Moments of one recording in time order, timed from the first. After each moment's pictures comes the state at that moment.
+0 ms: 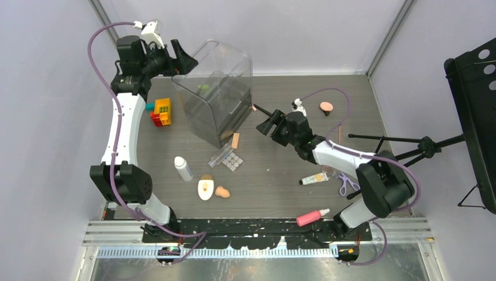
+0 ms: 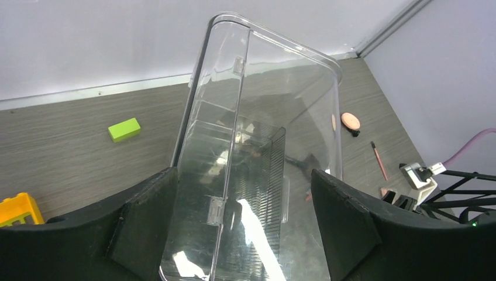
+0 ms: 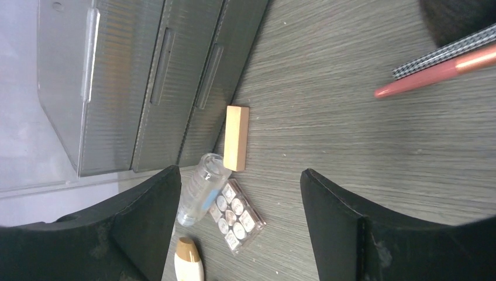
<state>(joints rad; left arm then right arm) 0.03 1.61 1.79 -0.44 0.58 -0.25 0.56 1.49 0.81 0.21 0.01 0.93</state>
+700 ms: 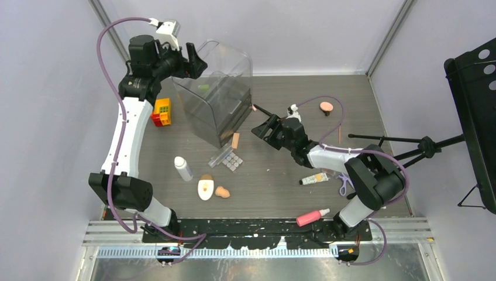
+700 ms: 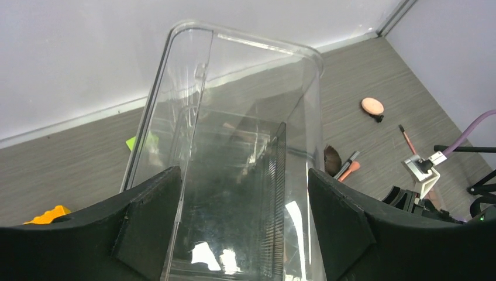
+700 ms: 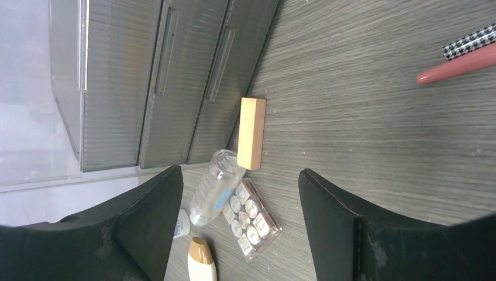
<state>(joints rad) -0.11 1.55 1.82 -0.51 0.42 -0.09 0.59 1.58 0.75 0.41 -0.02 1.01</state>
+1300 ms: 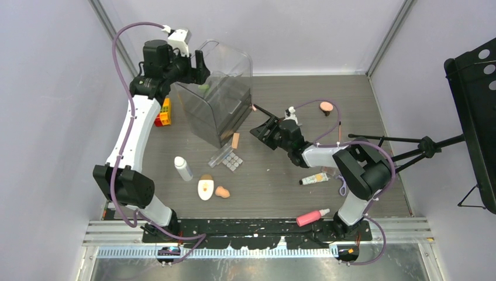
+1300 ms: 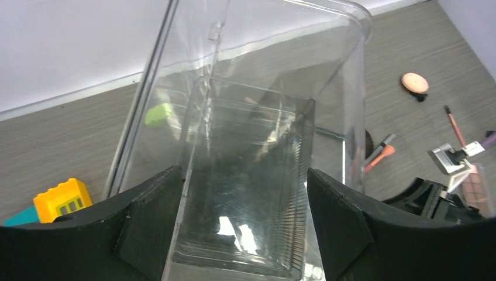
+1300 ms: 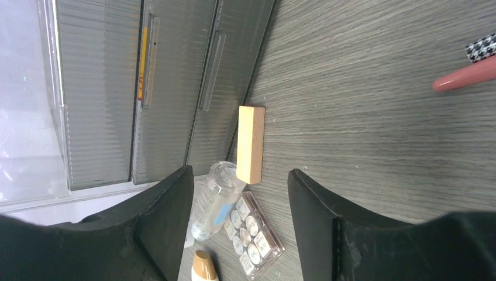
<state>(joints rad) -0.16 1.59 1.77 -0.55 0.29 -0.03 0.59 1.71 0.75 0.56 -0.04 1.08</state>
